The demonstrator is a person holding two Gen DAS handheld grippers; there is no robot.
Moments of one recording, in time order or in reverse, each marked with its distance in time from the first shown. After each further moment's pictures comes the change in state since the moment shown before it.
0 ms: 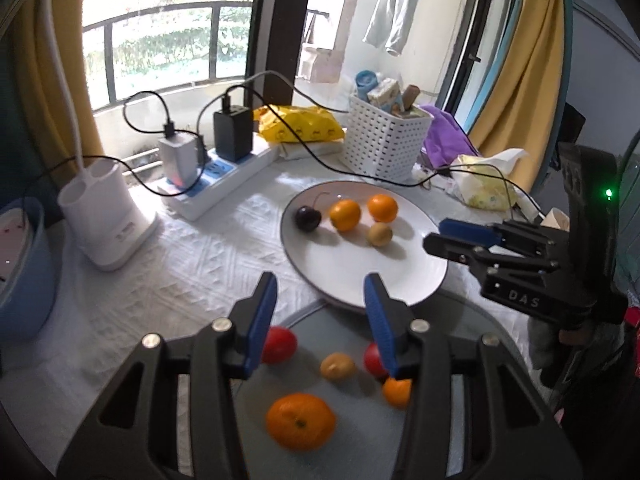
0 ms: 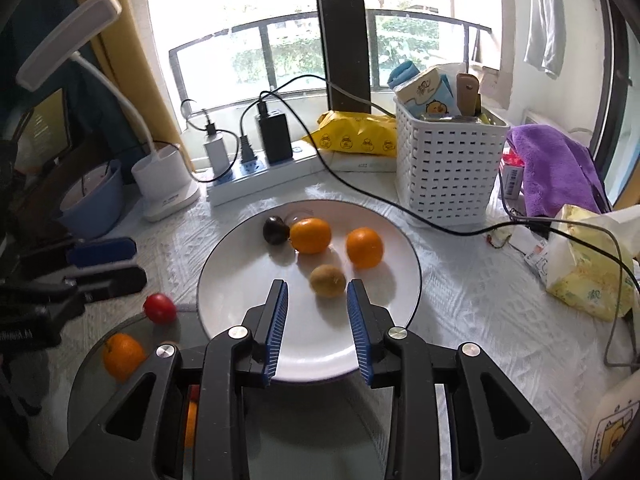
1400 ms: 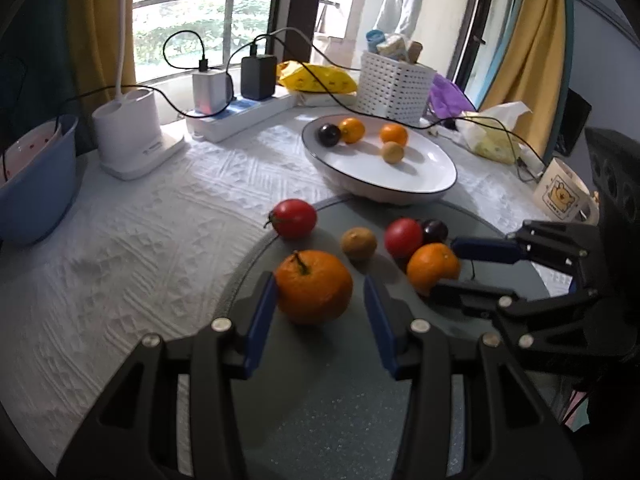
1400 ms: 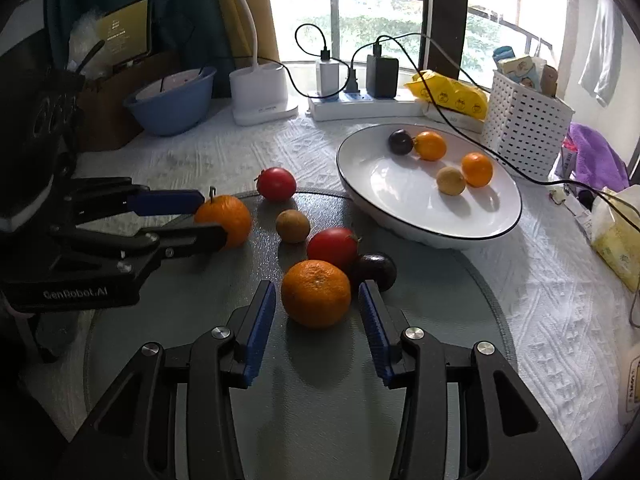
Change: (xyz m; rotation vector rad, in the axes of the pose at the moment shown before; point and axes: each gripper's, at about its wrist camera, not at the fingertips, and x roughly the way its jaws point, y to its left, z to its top) left arm -0.011 0.004 -0.089 -0.014 0.021 0.041; right arm -0.013 0.089 -0.078 -0.184 0.108 0.085
